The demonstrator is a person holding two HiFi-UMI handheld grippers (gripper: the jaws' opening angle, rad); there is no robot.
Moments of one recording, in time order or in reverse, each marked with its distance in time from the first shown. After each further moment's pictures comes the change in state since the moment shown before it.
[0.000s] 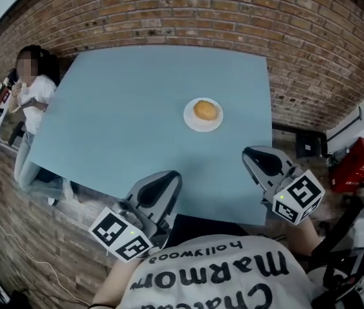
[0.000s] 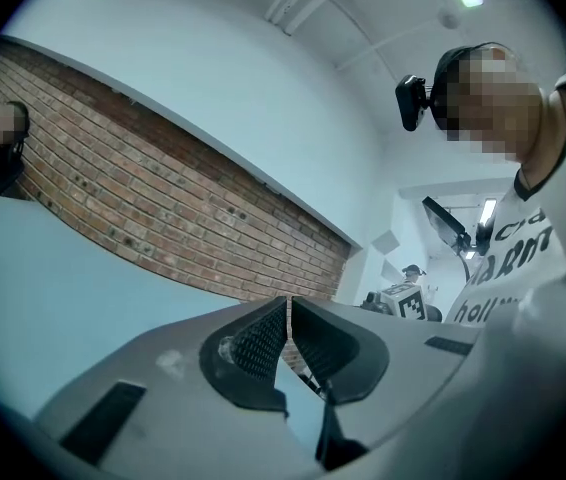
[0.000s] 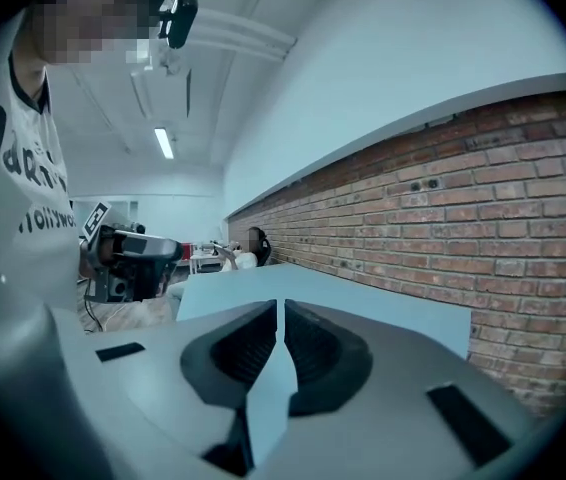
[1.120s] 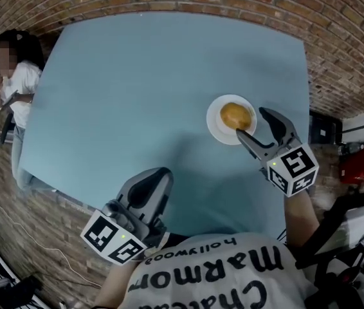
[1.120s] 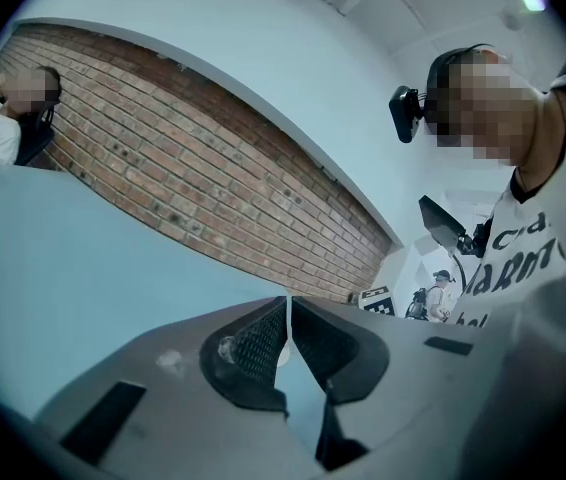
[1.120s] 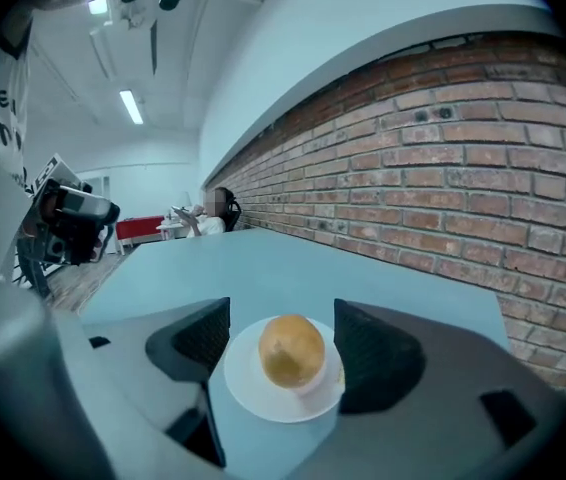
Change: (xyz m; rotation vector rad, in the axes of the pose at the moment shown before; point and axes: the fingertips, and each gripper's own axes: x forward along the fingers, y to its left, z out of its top) left arm 0.030 0.183 -0.005 -0.133 0.102 0.131; right arm 0.203 -0.121 -0.062 0.023 0.194 -0.102
